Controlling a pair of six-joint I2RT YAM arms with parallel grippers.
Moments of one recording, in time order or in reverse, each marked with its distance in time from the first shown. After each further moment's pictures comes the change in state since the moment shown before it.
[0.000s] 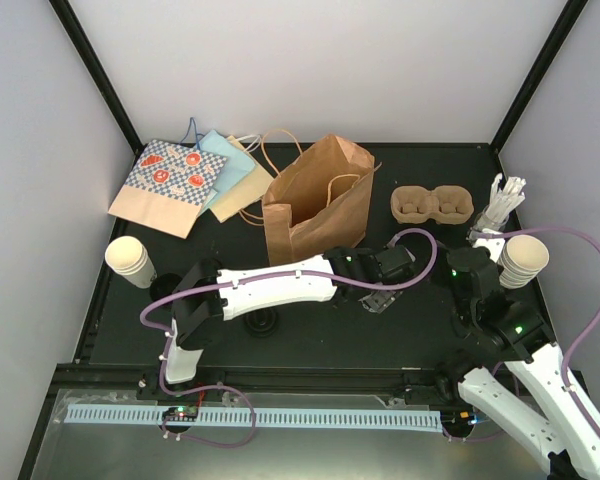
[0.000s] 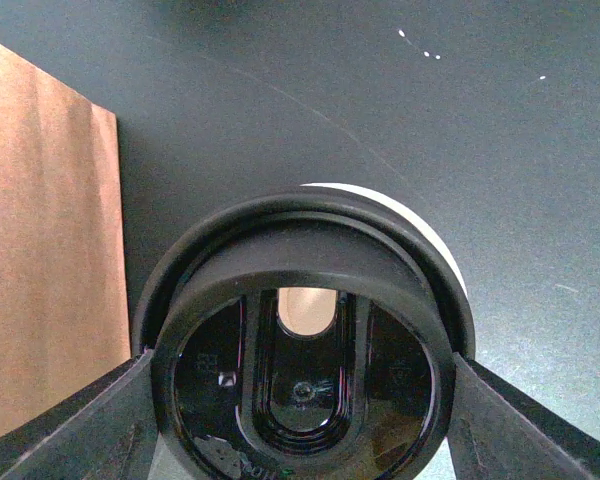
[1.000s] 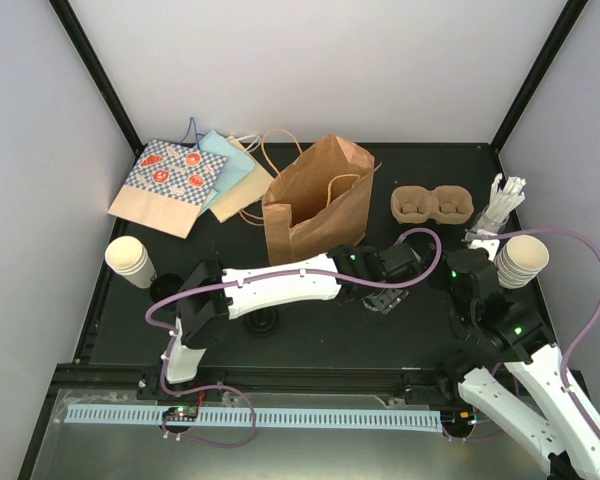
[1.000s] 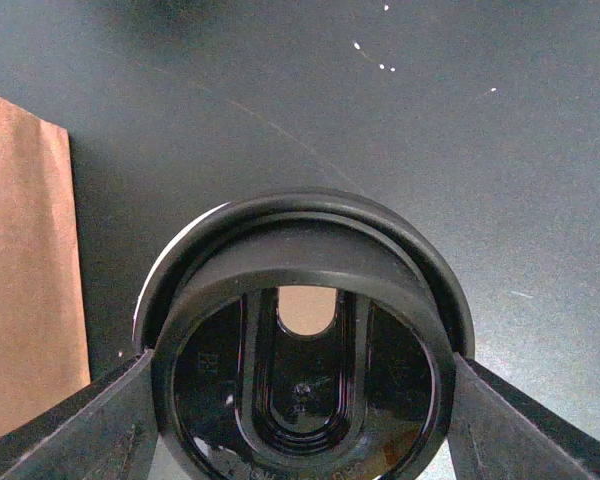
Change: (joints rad) left arm 0.005 0.026 0.033 0.014 0.074 0.011; right arm 0.000 -0.009 -0.011 0.008 -0.064 -0.004
